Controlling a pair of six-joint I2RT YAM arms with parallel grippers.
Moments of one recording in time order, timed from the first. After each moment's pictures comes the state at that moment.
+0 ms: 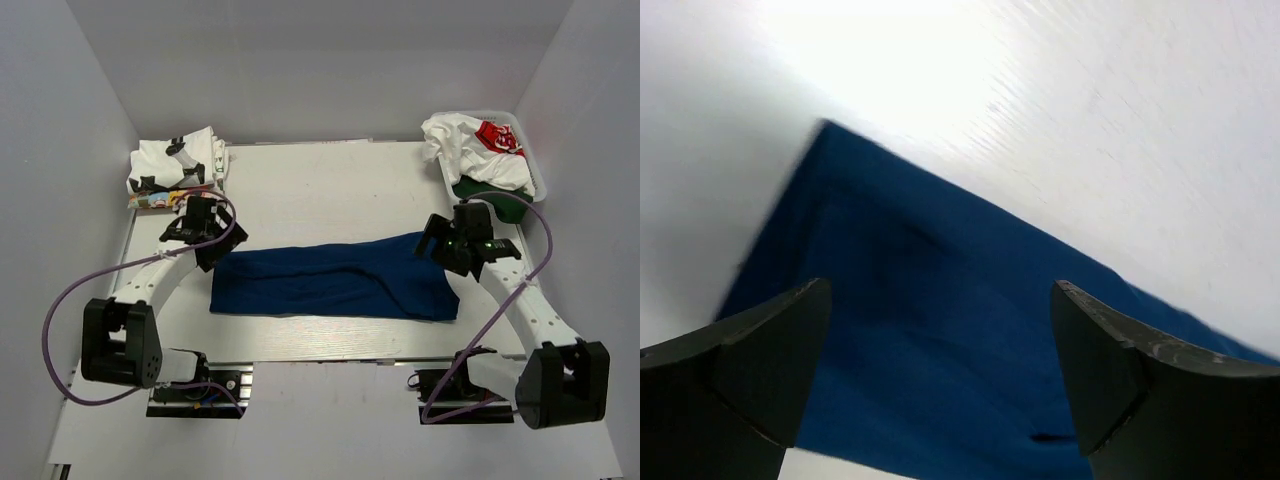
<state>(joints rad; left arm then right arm) -0.14 1.31 0.85 -0.49 -0.14 -0.81 0.16 1.10 0.80 -0.61 -0.02 0.52</state>
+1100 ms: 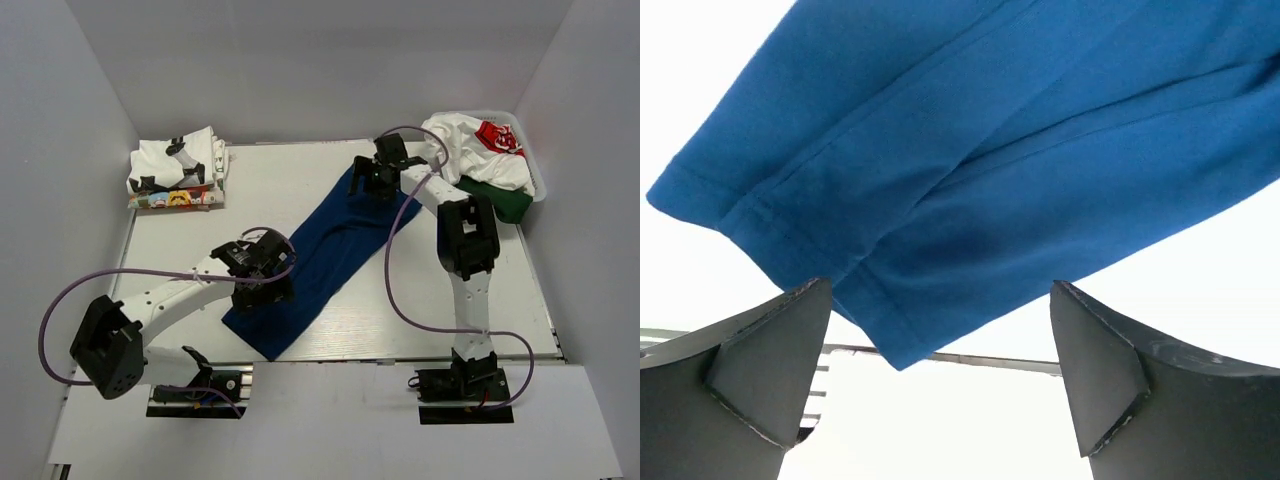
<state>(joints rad) -0.74 1.31 0.89 -0.90 -0.17 -0.98 0.34 2.25 1.80 -0.45 -0.16 0.43</state>
